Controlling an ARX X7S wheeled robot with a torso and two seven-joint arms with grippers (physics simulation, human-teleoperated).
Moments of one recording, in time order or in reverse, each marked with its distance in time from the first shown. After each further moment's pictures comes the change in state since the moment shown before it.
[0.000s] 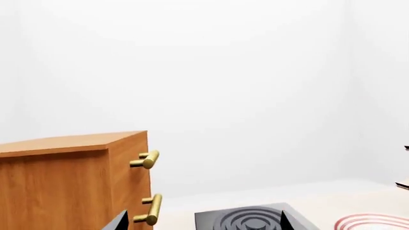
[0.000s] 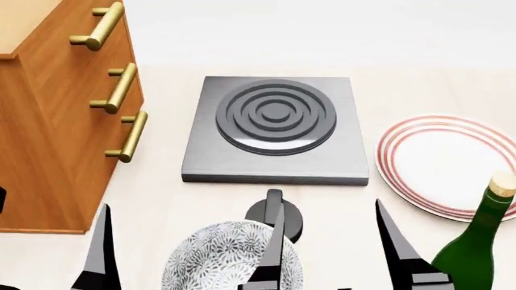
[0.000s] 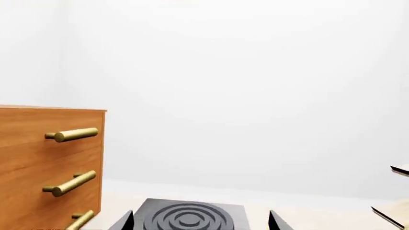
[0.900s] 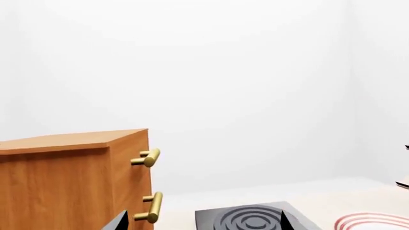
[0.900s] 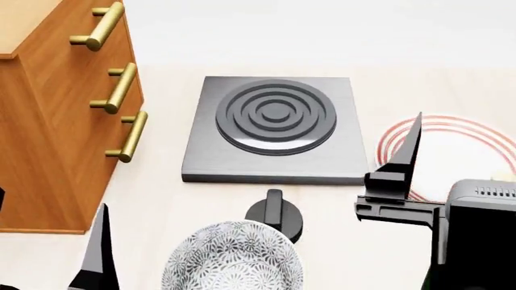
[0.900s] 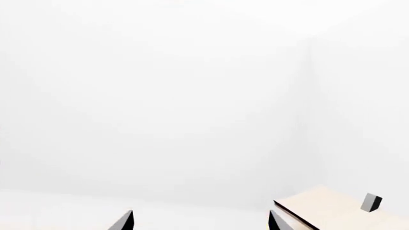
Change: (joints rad) left arm -0.008 -0.020 0.000 0.008 -0.032 -0.015 -0.025; right arm 0.316 0.158 0.224 0.068 0.027 0.262 0.023
